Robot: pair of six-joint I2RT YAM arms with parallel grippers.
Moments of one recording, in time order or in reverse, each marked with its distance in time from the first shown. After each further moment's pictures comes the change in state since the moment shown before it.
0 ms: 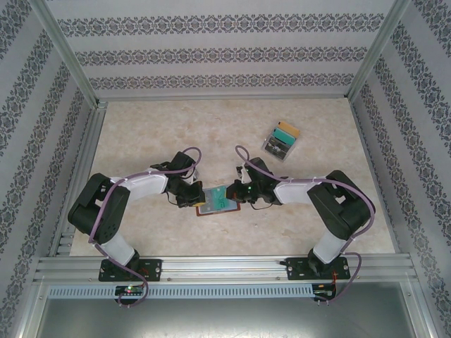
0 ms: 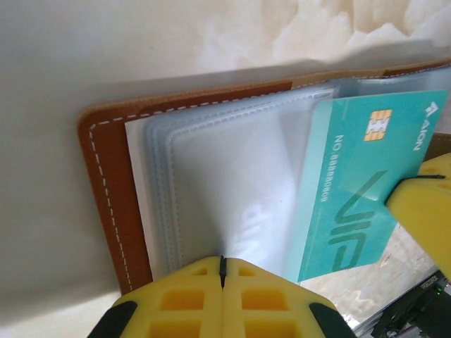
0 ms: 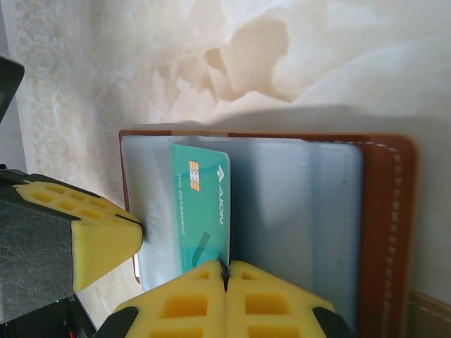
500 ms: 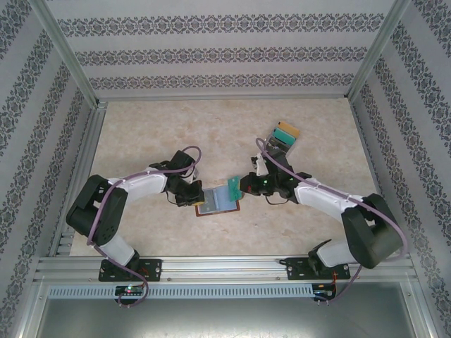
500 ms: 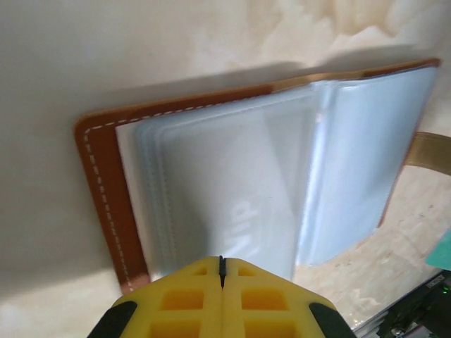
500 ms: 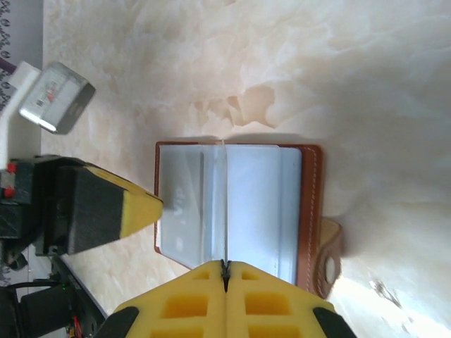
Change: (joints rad) left arm 0.000 -0.030 0.025 -0.041 -0.019 0.022; right arm -0.111 -0.298 0.007 -0.288 0.013 -0.158
